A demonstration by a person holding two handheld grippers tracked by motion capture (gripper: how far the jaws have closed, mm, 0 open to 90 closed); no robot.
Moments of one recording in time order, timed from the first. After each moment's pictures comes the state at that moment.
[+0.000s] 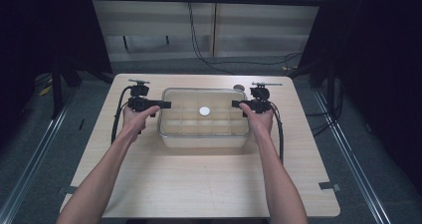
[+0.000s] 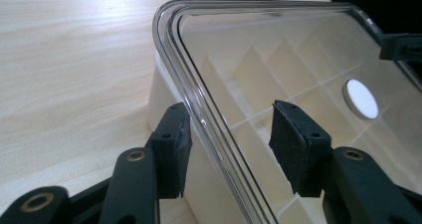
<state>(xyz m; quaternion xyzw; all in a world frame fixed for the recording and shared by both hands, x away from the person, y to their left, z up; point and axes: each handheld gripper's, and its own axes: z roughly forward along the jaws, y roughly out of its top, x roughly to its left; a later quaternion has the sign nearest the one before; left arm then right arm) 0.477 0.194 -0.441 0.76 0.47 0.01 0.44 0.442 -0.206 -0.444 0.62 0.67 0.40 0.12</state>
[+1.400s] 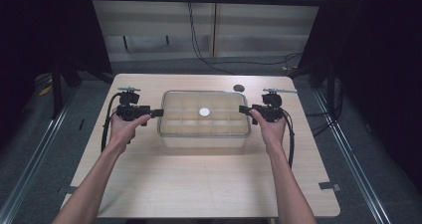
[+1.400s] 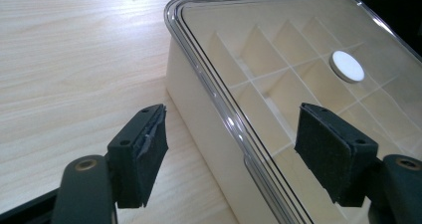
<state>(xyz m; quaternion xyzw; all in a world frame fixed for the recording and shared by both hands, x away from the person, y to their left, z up) 0.433 0.218 -0.424 0.77 0.47 0.05 0.43 0.393 -0.226 -0.424 0.58 0.67 0.45 0.13</state>
